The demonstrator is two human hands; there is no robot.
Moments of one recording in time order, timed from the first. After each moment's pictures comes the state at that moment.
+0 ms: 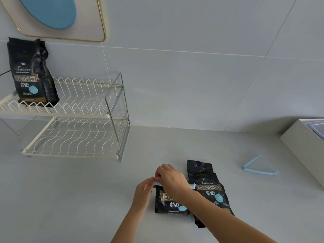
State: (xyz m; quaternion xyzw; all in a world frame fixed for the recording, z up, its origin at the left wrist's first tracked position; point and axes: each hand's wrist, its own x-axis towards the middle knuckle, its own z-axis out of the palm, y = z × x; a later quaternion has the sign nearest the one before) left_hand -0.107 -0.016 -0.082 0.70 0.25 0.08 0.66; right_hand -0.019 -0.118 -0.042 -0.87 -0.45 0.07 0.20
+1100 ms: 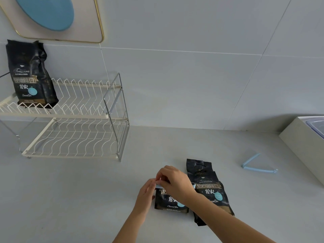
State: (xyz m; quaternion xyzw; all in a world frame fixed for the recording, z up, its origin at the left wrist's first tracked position) left_hand -0.111 -0.025 -0.092 0.67 0.26 0.04 0.70; right_hand -0.024 -0.134 -0.033 -0.86 -0.41 0.09 0.29
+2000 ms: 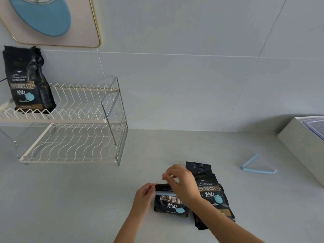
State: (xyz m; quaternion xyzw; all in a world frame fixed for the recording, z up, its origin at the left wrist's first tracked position) left_hand -0.110 -0.016 -0.088 0.72 0.24 0.06 0.65; right_hand -0.019 -0.148 -0.032 -0.84 -0.34 0.04 0.42
